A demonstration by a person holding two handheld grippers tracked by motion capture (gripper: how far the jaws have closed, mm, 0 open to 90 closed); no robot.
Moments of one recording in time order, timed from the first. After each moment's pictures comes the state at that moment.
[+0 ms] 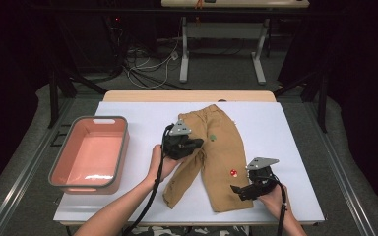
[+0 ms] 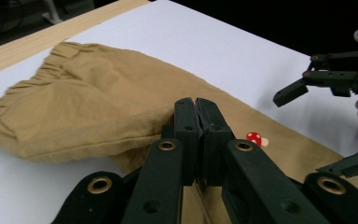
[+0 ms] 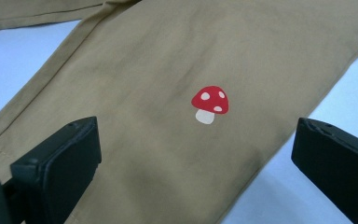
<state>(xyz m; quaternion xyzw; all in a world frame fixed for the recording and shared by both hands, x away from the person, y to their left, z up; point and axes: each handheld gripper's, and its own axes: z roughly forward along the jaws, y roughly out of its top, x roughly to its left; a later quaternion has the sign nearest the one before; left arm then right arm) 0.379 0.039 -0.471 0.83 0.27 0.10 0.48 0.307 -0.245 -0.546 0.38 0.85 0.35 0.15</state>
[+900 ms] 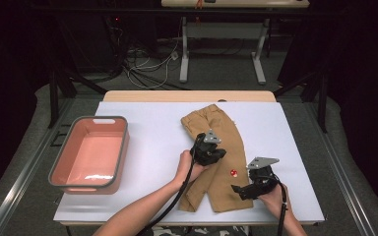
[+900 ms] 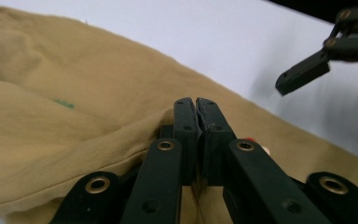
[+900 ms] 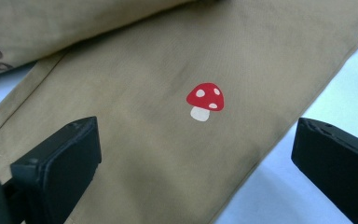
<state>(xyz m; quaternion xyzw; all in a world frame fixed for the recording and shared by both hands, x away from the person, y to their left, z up) 0.395 -0.036 -0.526 0.87 0.25 0.05 0.42 0.309 -0.246 -0.547 0.38 0.85 0.35 0.14</state>
